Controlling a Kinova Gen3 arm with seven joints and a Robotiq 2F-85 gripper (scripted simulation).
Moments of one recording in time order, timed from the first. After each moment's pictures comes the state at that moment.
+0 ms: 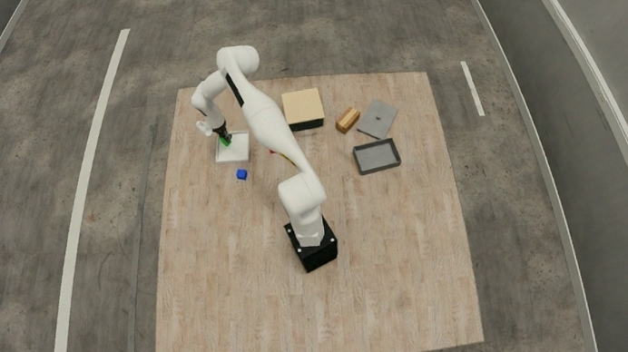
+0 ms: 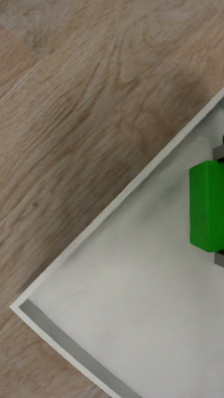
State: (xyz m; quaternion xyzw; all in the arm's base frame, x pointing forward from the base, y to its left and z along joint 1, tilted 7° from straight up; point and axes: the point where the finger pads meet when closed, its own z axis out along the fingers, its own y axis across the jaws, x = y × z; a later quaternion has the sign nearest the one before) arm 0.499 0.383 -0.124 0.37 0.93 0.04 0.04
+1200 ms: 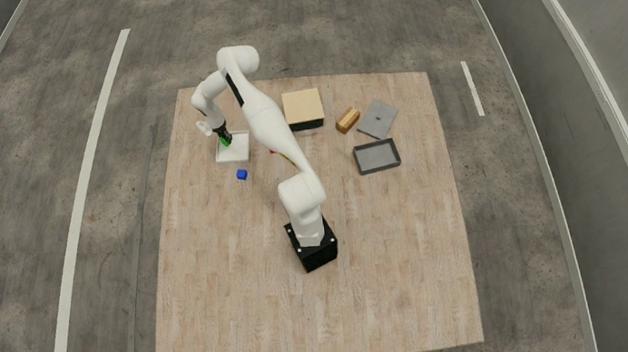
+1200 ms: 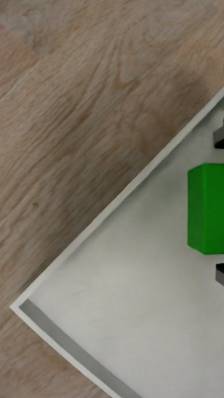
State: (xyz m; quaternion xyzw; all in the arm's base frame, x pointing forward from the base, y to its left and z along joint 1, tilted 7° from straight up) arm 0.499 0.383 -0.124 0.37 0.93 0.04 0.04
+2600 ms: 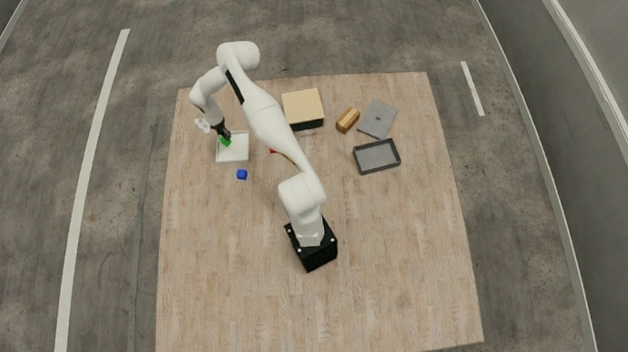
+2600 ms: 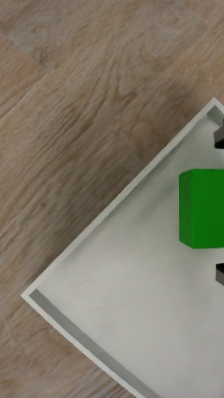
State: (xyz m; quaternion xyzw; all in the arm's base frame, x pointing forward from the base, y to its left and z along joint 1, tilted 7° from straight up) arm 0.496 0.381 -0.101 0.37 0.93 0.04 0.04
